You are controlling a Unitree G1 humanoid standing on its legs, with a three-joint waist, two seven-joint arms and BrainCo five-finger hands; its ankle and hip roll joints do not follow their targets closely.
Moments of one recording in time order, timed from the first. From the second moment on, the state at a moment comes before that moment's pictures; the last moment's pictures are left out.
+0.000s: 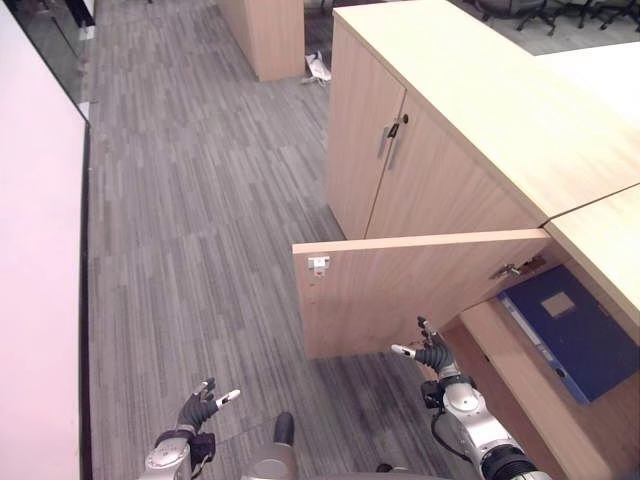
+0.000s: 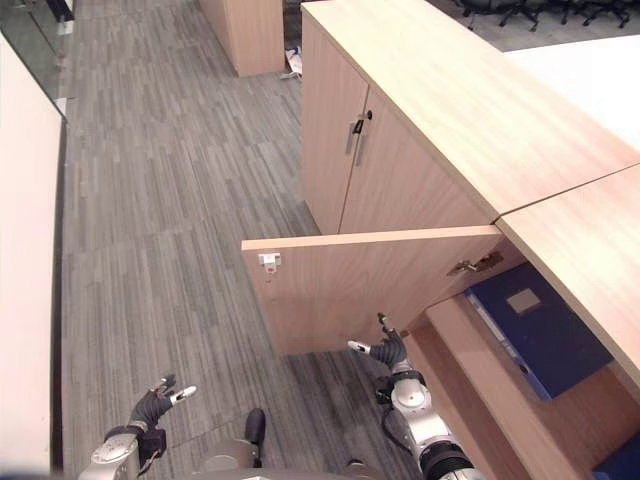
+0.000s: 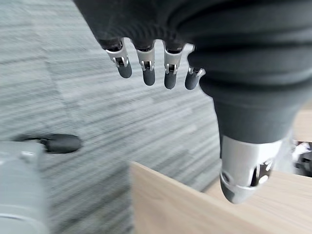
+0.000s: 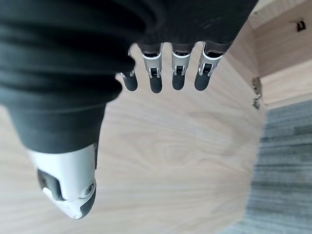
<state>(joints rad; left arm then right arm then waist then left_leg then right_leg) 0.11 0.34 -0.09 0.89 -0.35 -0.17 -0.05 -0.07 -0.28 0.24 0.67 0.06 -0.15 -0.17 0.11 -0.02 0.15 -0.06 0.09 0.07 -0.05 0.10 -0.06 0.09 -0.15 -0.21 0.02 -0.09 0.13</state>
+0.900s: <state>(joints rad) 0.08 0.21 -0.09 0.85 -0.42 -0.19 -0.03 -0.01 -0.39 0.17 0.64 0.06 -0.14 -0.17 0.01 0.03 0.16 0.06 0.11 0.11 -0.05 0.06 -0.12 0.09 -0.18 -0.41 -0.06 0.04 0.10</state>
